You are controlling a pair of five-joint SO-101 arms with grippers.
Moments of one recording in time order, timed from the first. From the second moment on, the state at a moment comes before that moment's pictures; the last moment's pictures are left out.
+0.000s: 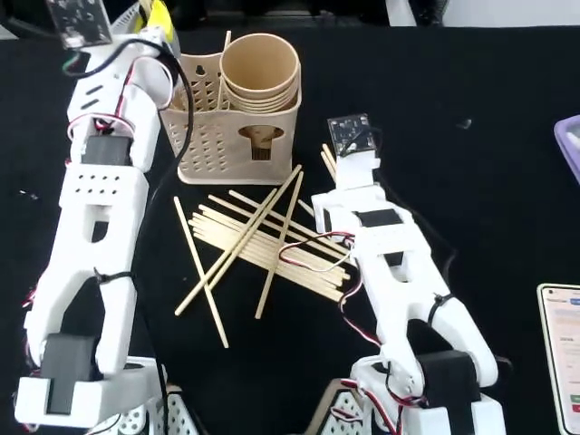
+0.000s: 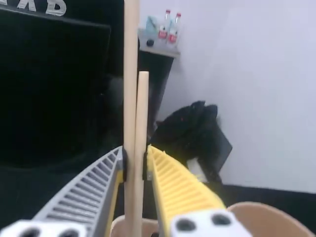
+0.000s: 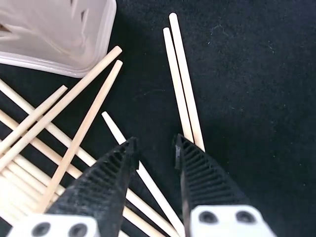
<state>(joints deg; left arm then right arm) -2.9 -13.0 13.8 7.6 9.6 -7.8 -16.6 52.9 28.5 4.1</state>
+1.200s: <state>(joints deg) -21.0 -33.7 60.3 31.8 8.1 -22.9 -17.1 49.1 44.1 5.8</state>
